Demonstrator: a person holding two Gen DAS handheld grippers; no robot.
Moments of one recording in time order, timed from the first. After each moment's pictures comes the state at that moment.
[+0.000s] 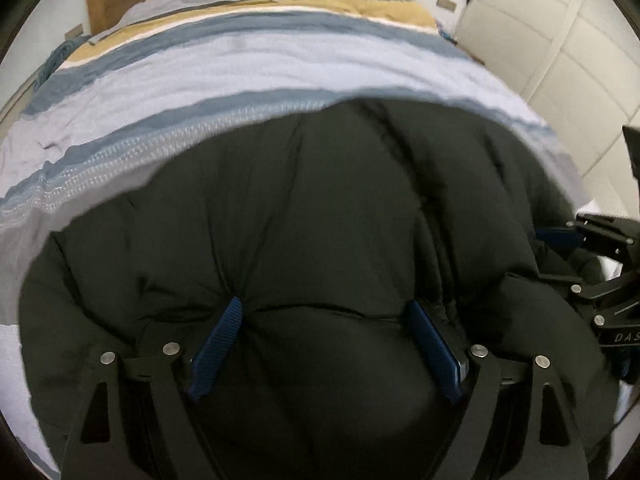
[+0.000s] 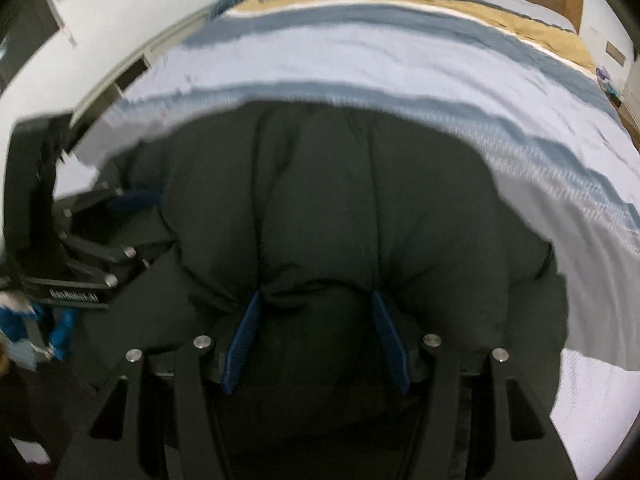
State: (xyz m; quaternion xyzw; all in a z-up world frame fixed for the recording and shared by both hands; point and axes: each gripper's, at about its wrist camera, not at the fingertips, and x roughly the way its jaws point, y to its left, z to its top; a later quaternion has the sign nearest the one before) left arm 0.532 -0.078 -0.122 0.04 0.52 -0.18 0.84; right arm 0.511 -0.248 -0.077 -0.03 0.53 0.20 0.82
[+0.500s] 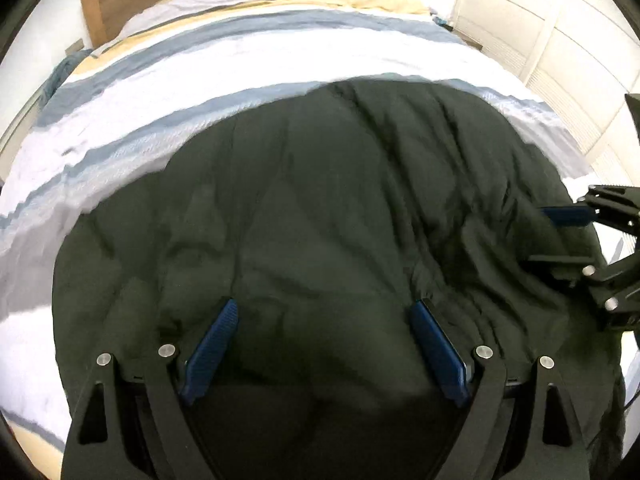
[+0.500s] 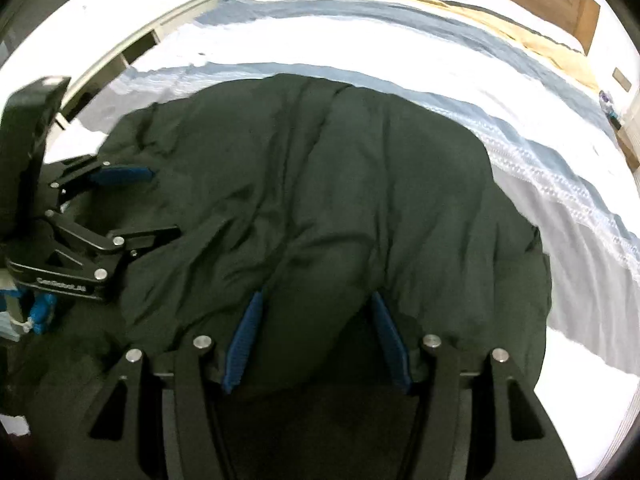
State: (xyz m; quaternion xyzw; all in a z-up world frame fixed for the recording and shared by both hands) left arm 0.489 -0.079 -0.102 0.07 0.52 -0.16 0.83; right arm 0.471 -0.246 -0.060 -0.06 0.54 0.21 0.81
